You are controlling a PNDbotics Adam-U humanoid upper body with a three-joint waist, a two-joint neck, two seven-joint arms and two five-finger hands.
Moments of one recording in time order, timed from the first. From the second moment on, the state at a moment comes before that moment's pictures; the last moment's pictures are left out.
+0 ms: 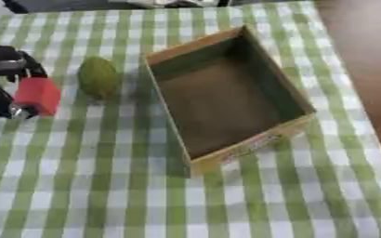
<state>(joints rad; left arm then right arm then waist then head) -0.90 0.72 -0.32 -1.42 -0.67 -0.04 -0.80 -0.45 -0.68 -0.09 -1.98 0.07 -0.57 -0.34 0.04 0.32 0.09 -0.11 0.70</state>
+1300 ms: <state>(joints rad) -1.10 0.21 -0.39 -1.49 -0.78 0.06 -0.61 -0.60 -0.62 -0.07 -1.98 -0.01 -0.57 -0.30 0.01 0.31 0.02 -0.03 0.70</state>
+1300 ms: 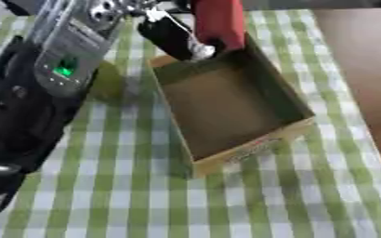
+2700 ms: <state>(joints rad) -1.03 0.14 -0.46 -1.26 -0.95 -0.13 -0.60 -0.59 -0.59 -0.07 -1.98 -0.02 -0.56 -0.31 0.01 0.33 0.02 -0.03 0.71</state>
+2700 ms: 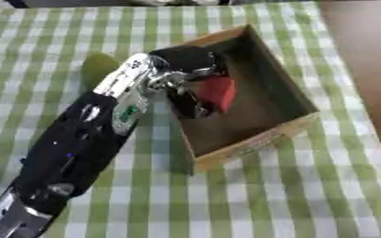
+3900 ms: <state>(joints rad) -1.02 0.27 -0.39 -1.50 -0.79 -0.02 -0.54 -0.57 -0.60 -0.08 -1.98 -0.01 -0.56 -0.33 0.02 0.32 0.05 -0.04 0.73</state>
